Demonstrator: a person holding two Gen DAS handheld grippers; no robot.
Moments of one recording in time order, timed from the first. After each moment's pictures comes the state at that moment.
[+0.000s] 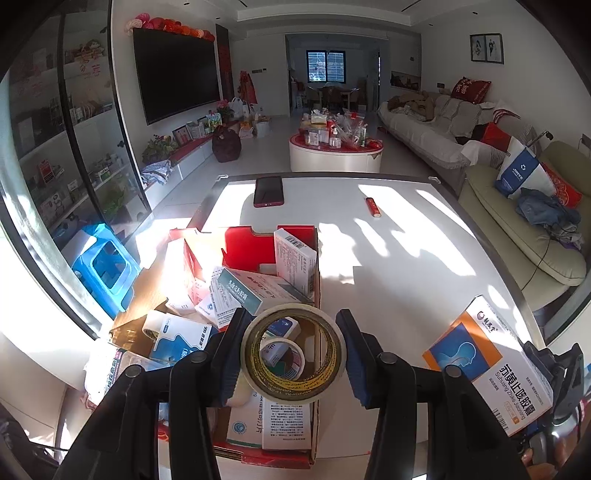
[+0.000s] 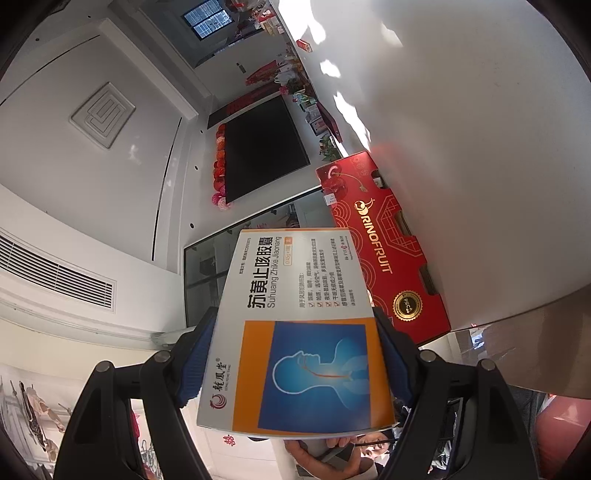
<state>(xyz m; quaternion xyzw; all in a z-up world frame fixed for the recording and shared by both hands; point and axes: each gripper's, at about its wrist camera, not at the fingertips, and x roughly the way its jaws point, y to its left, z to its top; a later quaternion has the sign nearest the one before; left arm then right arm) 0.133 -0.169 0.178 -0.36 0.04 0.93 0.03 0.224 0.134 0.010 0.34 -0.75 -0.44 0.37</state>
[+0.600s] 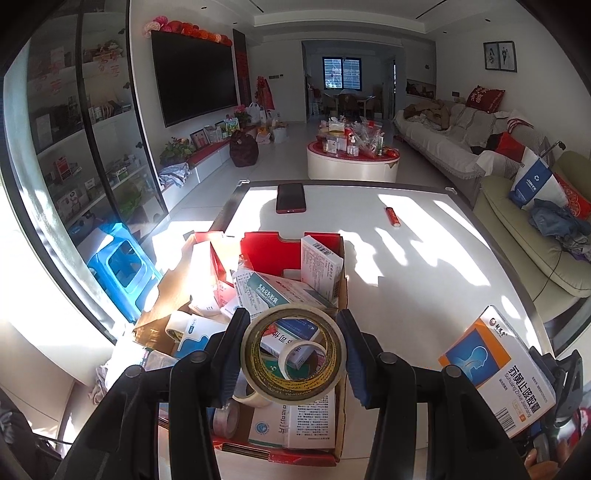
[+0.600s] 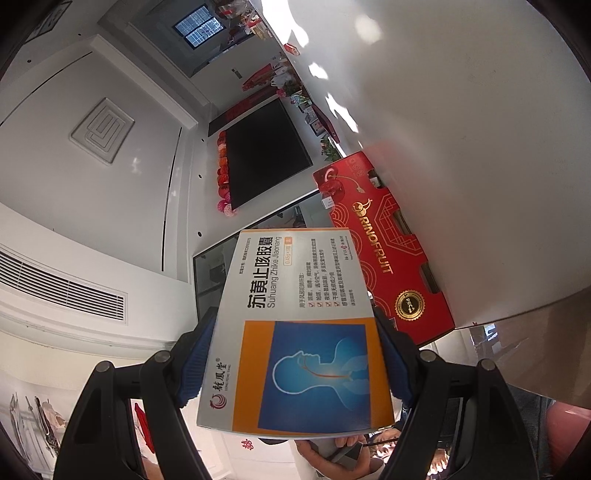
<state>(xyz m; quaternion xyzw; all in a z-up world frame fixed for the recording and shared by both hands) 0.135 -0.188 0.182 -0.35 0.04 0.94 0.00 0.225 0.133 -0.007 0.34 -0.77 -0.41 0.36</state>
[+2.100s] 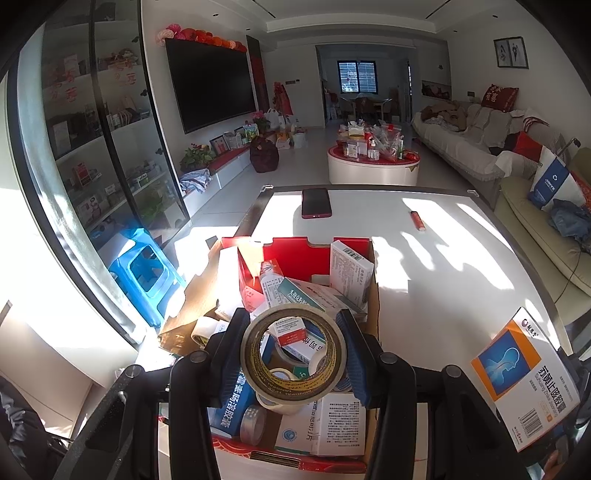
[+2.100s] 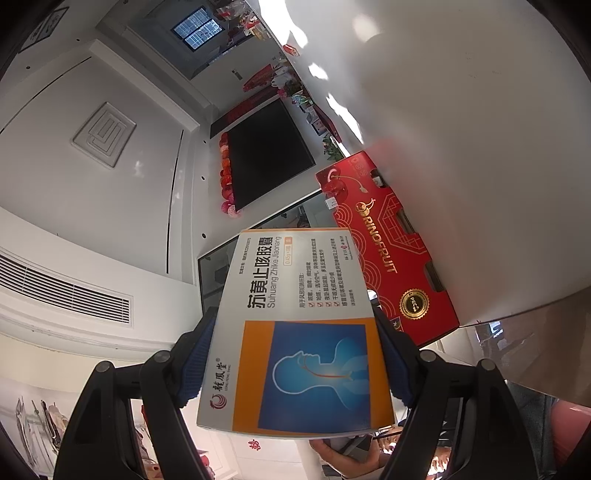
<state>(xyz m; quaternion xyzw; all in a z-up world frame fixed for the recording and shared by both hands) 0.129 -0.196 0.177 -0.33 0.05 0.94 -0.04 0.226 0.133 -0.010 0.33 -0.77 -0.40 0.36</state>
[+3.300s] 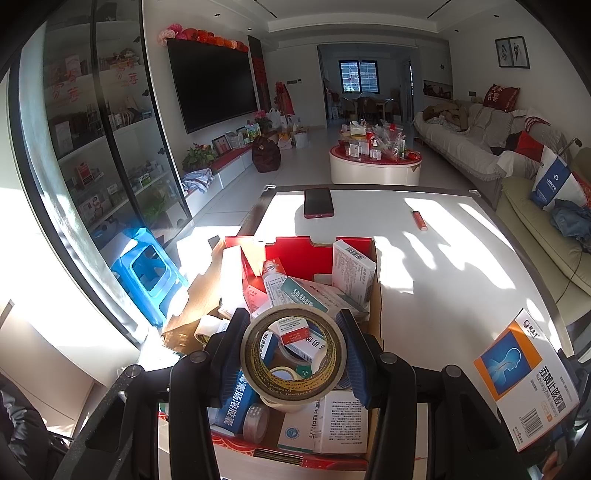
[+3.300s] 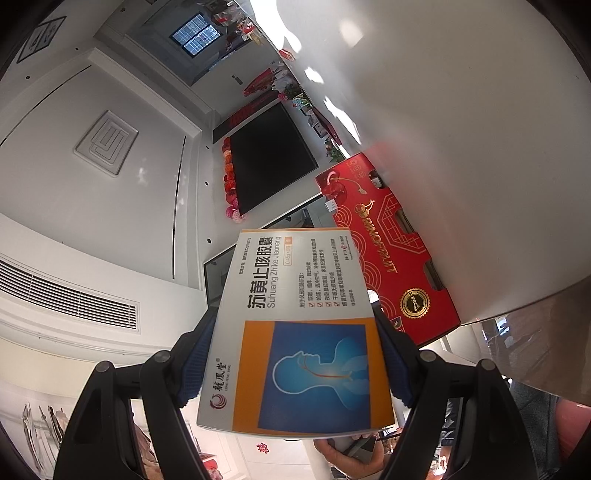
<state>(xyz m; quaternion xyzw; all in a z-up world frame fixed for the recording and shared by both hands) 0.132 -0.196 0.178 -0.33 0.05 0.94 -0.04 0.231 0.134 -0.018 0.33 -0.78 -0.39 0.36</state>
